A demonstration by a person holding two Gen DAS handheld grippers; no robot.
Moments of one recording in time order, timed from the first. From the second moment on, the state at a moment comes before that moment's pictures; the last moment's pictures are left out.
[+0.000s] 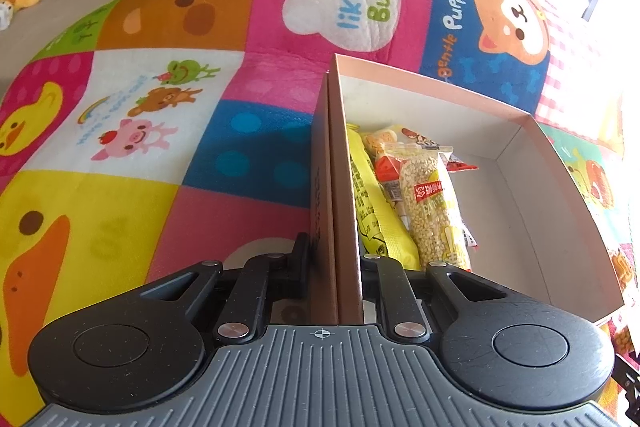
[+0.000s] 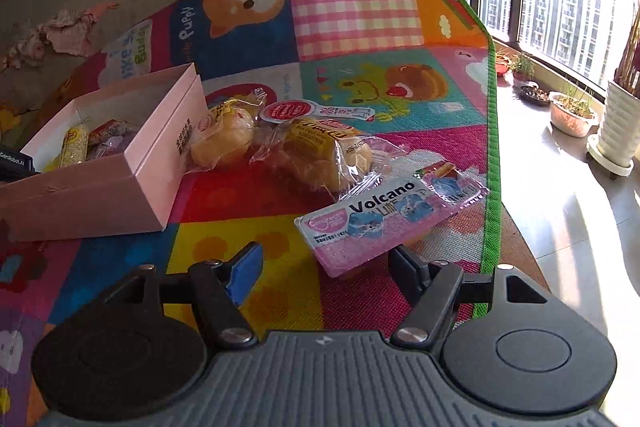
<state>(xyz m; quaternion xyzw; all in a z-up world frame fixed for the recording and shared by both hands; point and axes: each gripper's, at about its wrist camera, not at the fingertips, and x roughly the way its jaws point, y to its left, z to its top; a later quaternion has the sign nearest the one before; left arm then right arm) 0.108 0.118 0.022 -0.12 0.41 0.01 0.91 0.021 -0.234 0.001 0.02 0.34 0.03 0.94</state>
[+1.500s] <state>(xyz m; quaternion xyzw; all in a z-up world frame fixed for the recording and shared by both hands) 0.104 0.122 0.020 -0.13 0.39 0.00 0.91 0.228 -0.272 0.035 0.07 0.39 0.03 0.92</state>
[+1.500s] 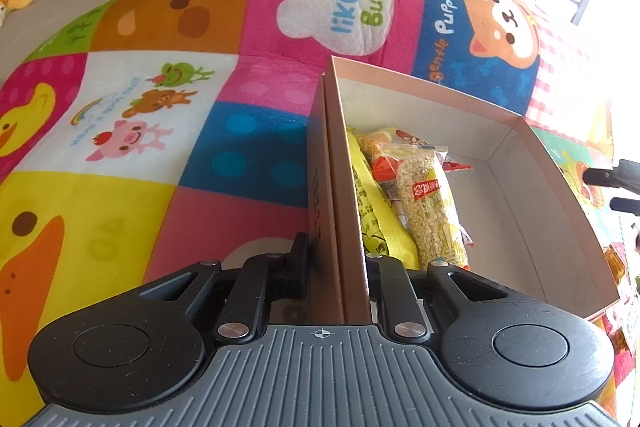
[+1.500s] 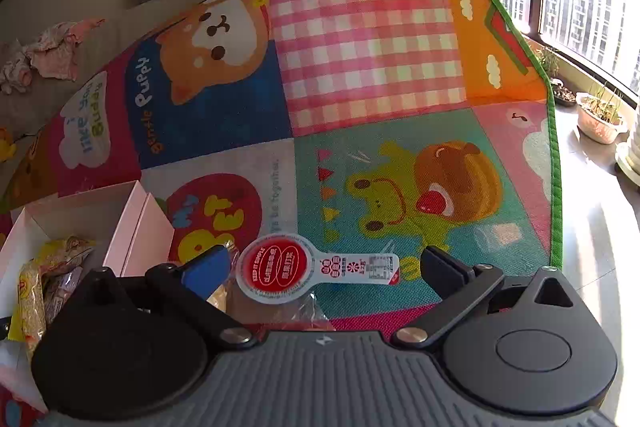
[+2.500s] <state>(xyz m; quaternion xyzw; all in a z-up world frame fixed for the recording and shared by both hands) 0.102 0.124 0.018 -0.14 0.39 0.00 0.91 0.104 -0.267 0.042 -0.02 0.41 0.10 0.91</state>
